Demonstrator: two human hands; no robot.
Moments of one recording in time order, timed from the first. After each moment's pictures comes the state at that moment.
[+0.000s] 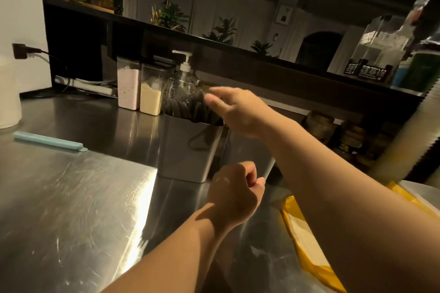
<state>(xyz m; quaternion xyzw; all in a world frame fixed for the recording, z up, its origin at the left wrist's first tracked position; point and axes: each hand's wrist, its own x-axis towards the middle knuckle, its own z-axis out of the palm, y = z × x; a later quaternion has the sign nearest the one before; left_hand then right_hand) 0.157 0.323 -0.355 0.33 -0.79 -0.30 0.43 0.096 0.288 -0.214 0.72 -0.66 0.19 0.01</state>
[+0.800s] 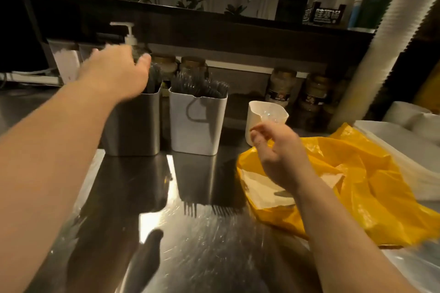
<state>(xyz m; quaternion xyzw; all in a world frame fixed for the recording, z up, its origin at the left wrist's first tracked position) 0.195 0.230 -0.240 0.58 -0.77 0.04 0.25 -0.040 0.439 -0.334 0.57 -0.73 0.38 0.08</state>
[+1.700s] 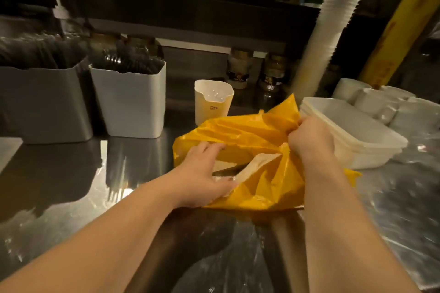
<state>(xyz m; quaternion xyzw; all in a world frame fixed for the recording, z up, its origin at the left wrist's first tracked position) 0.043 0.418 -0.378 0.26 -0.91 -0.32 0.04 -0.179 0.513 -0.334 0.23 -0.94 0.24 0.05</state>
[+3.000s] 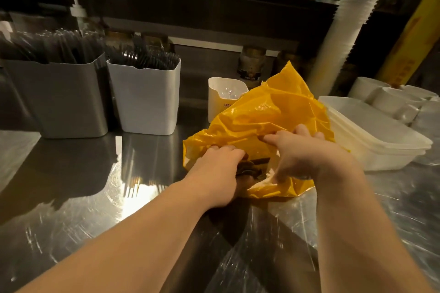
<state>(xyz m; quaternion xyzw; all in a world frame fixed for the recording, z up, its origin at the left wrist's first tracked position) 0.032 0.425 -0.384 0.25 -0.94 -0.20 0.09 -0.104 0.521 -0.309 0.43 -0.89 -0.08 -0.11</state>
